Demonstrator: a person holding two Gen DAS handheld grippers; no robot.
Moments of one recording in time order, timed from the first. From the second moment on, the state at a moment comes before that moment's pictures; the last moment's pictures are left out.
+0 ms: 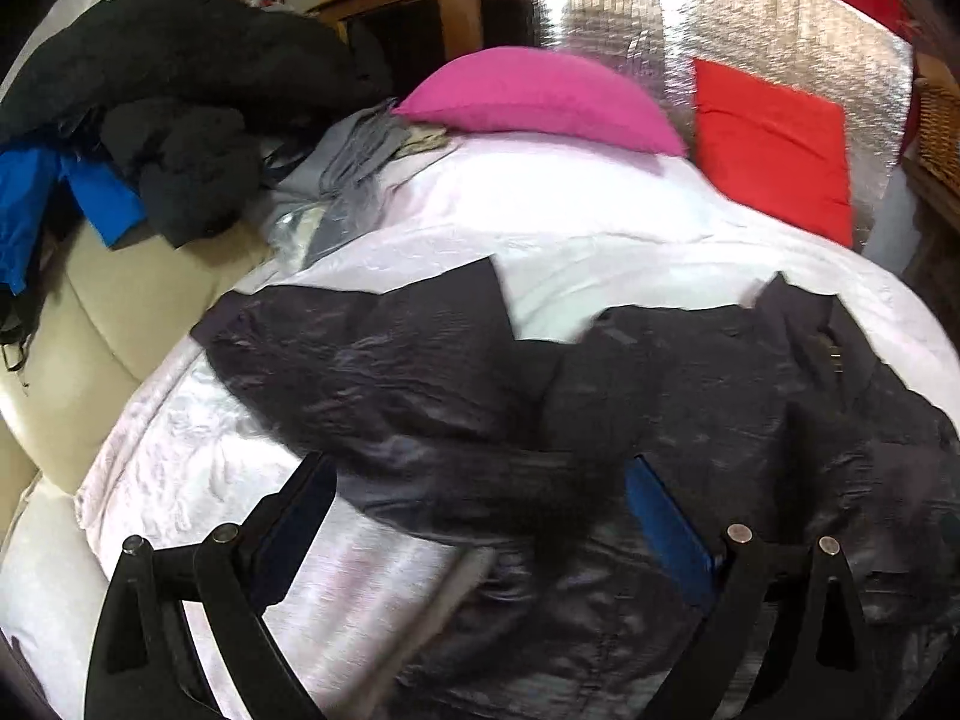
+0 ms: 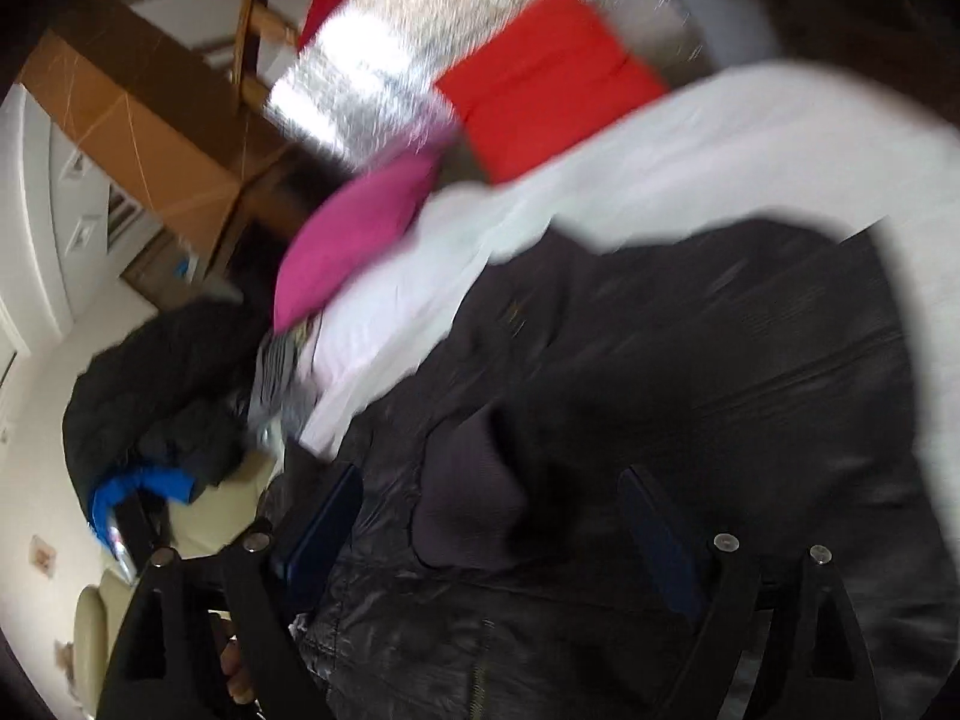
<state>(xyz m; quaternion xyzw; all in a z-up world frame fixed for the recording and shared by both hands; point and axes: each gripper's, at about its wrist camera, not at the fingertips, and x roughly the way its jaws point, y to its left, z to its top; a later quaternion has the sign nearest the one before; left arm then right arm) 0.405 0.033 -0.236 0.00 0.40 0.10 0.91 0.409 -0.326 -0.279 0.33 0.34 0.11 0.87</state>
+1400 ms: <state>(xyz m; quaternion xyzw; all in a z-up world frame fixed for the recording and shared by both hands) 0.430 0.173 -0.242 -0.15 0.42 0.12 0.89 0.373 -0.376 -0.271 0.25 0.36 -0.02 0.90</state>
